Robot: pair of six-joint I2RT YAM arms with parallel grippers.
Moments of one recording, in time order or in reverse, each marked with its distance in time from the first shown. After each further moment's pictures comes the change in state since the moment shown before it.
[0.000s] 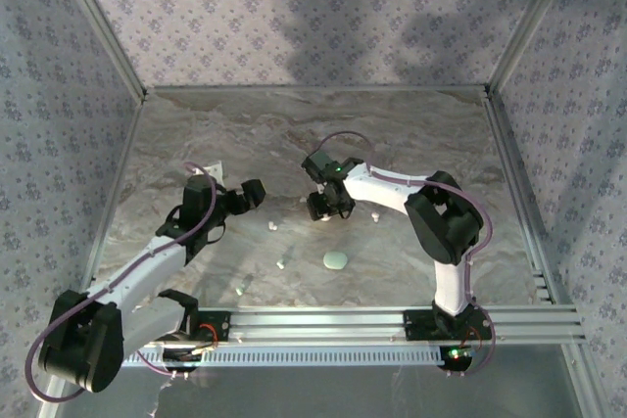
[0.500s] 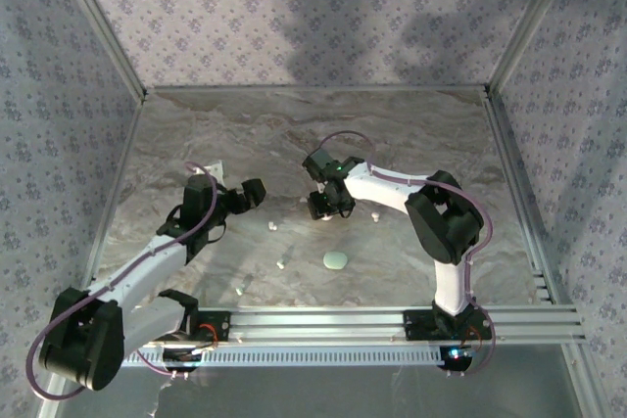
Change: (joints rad) left arm 0.000 0.011 0.000 0.020 0.000 0.000; right arm -0.006 0.001 0.004 0.000 -0.021 0.000
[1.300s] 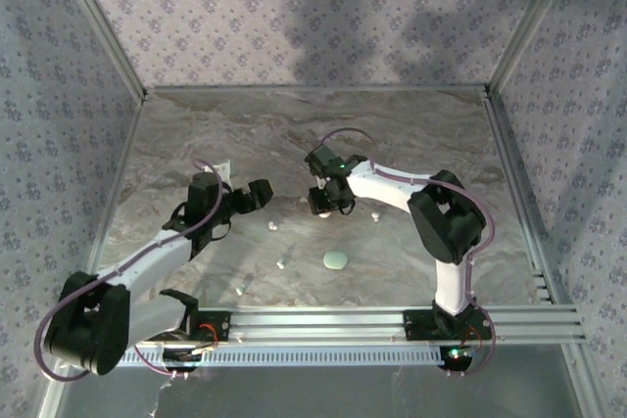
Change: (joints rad) left arm -0.004 0.108 0.000 0.124 0.157 -0.039; right arm -0.030 -0.034 -0.029 0.064 -0.057 0.008
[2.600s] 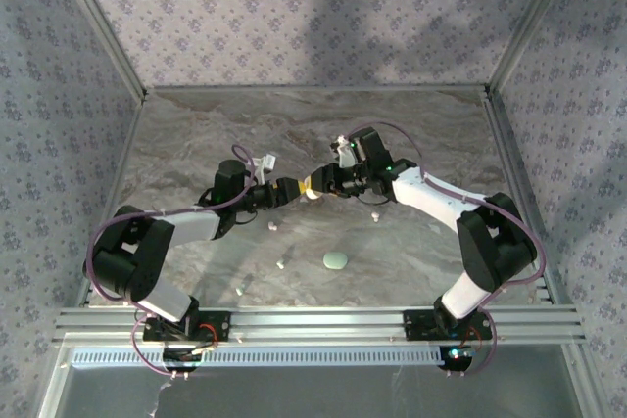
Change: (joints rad) left arm -0.079 0.385 0.114 0.373 0.449 -0.202; right arm -0.162 -0.276 -0.235 0.408 -0.542 0.244
